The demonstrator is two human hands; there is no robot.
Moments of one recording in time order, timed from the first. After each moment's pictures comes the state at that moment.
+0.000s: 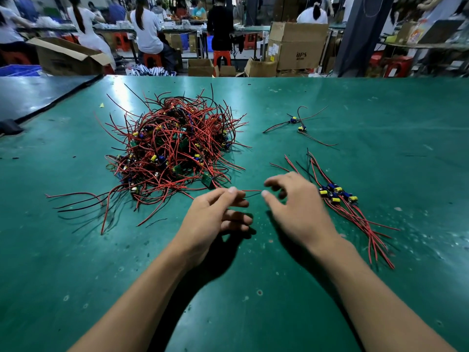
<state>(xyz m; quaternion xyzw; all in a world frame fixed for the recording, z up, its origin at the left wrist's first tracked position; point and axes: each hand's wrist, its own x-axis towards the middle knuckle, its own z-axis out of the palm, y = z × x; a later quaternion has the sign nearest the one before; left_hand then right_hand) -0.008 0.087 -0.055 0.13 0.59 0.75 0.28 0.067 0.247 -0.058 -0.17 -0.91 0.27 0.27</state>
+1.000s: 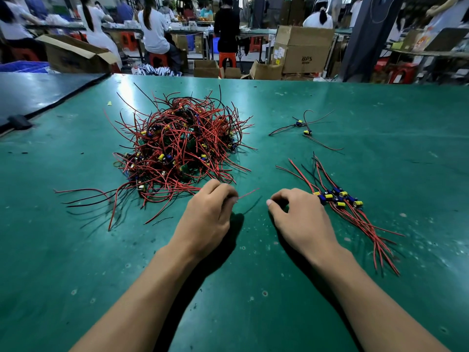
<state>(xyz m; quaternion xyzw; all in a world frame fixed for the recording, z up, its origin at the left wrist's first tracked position) -0.023 0.071 -0.060 0.42 0.80 0.40 -0.14 0.073 0.237 -0.060 -0.25 -0.92 0.23 0.20</state>
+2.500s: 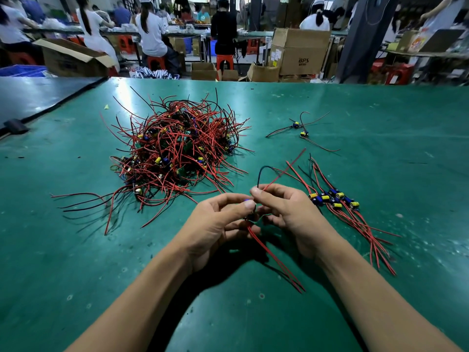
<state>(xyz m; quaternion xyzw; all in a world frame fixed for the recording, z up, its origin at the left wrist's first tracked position) -0.007 0.079 -0.051 0.16 0.51 0.75 0.38 0.065 0.227 -0.043 -0.16 -0.63 0.76 0.11</state>
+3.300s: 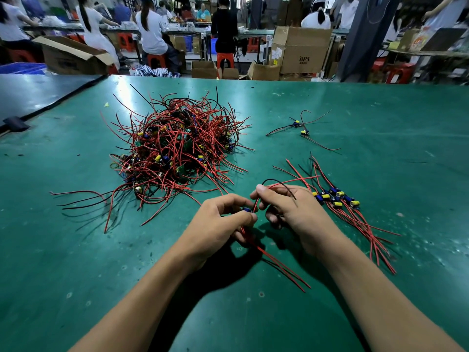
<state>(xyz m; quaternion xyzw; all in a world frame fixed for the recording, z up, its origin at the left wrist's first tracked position) -0.005 0.080 -0.057 0.26 0.67 0.65 0.26 0.071 0.230 -0.042 -0.15 -0.69 0.69 0.14</state>
